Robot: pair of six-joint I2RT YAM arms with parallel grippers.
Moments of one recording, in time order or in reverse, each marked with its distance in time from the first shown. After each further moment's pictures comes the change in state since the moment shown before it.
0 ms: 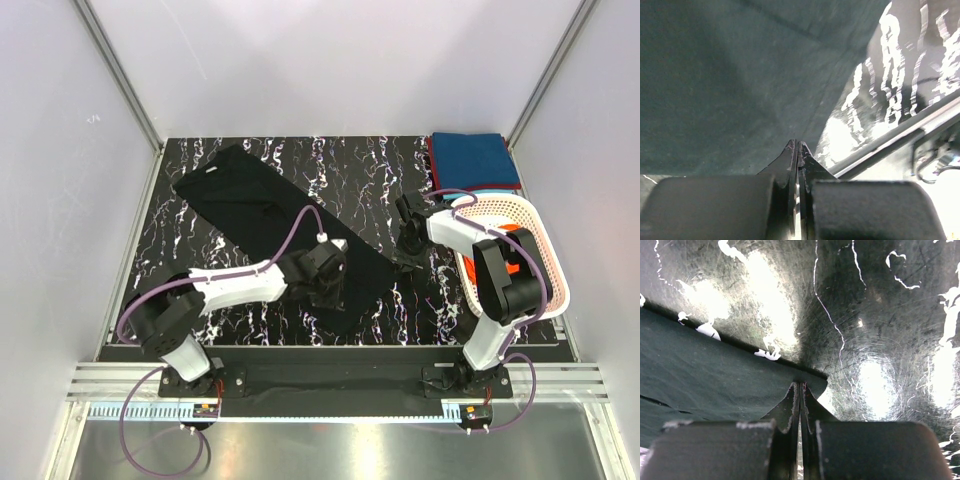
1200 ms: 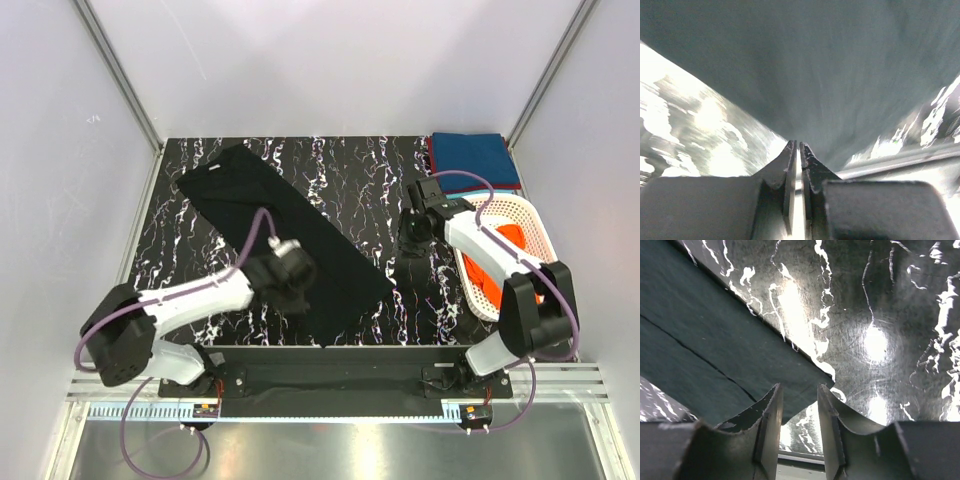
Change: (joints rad) left arm 0.006 -0.237 -0.156 -0.288 -0.194 -0.174; right arm 0.000 -0.241 0.036 -0.051 -0.070 -0.068
